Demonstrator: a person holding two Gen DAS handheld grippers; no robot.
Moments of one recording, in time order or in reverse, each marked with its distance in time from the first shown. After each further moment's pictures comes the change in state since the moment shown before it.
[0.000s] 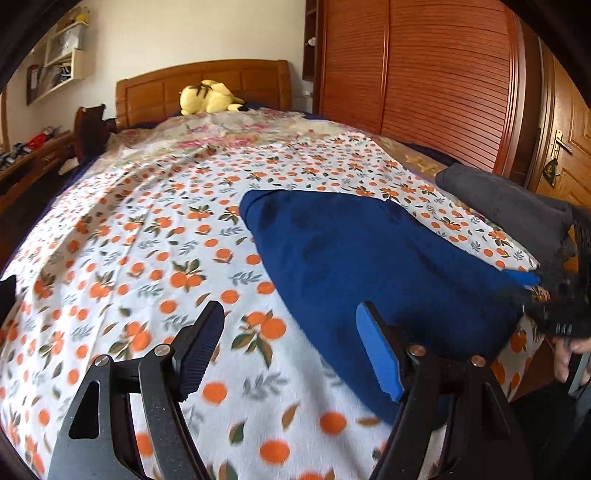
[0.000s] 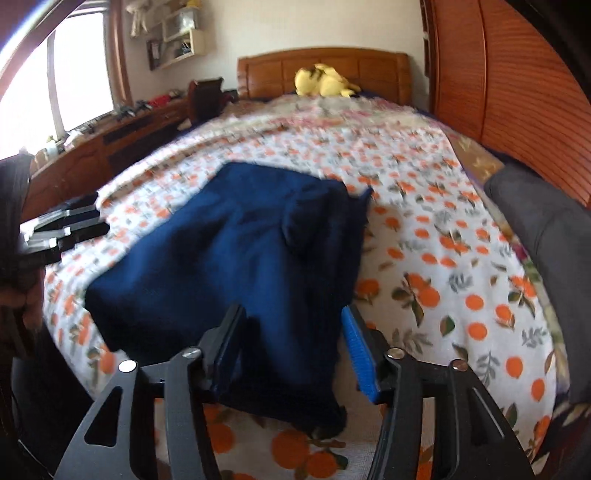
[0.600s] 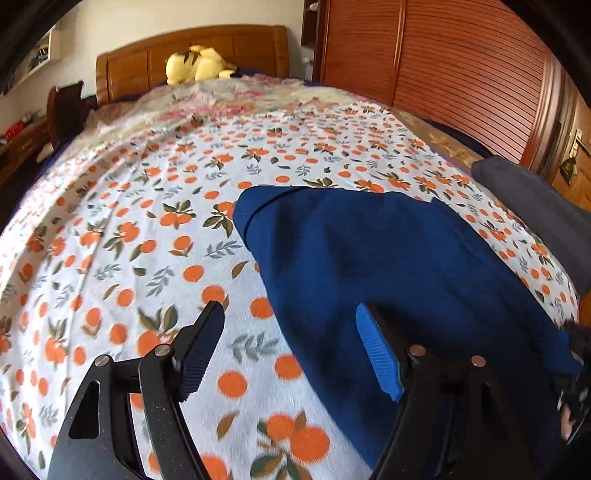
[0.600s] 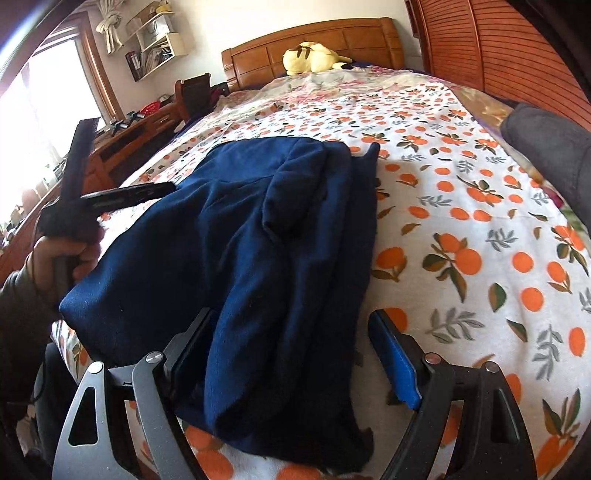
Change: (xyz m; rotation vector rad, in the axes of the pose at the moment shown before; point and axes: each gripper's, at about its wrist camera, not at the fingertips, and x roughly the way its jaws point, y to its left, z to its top) left arm 0.113 0.030 0.055 -0.009 0.138 -0.028; right arm 0.045 -0.013 0.011 0.121 0.054 0.103
